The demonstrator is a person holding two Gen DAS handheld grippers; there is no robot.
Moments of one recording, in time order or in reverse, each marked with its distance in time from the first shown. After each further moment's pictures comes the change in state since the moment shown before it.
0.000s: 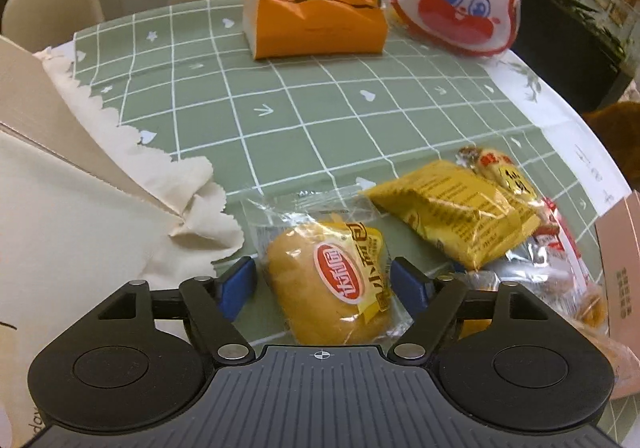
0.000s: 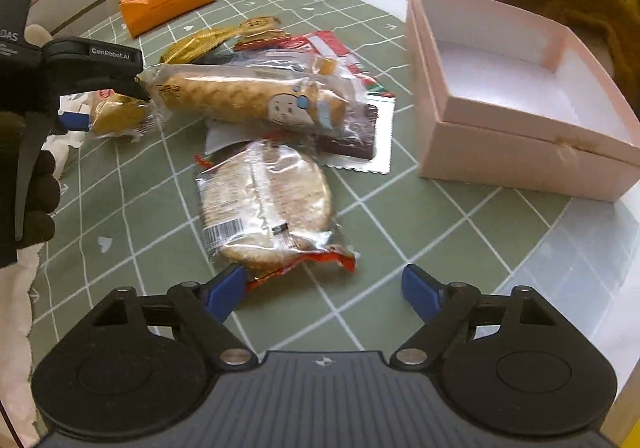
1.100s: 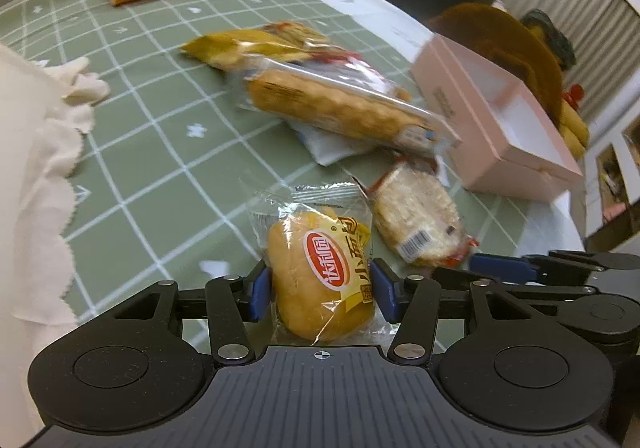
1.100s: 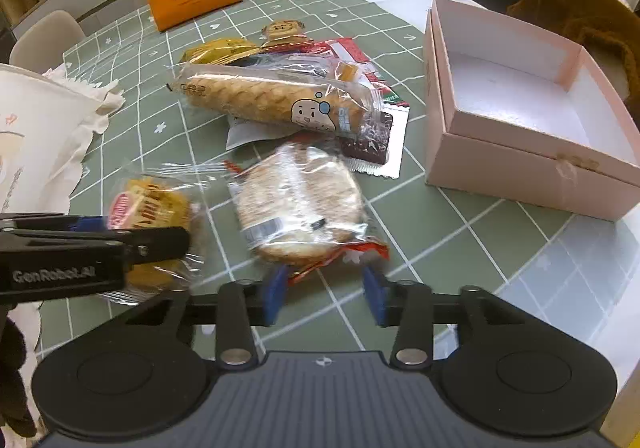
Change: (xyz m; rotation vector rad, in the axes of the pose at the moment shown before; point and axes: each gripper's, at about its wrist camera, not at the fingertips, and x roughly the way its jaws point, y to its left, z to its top) left arm -0.084 -0.031 -0.119 0.238 0.117 -0.372; right arm -0.017 0.000 -0.002 -0.061 0.000 0.054
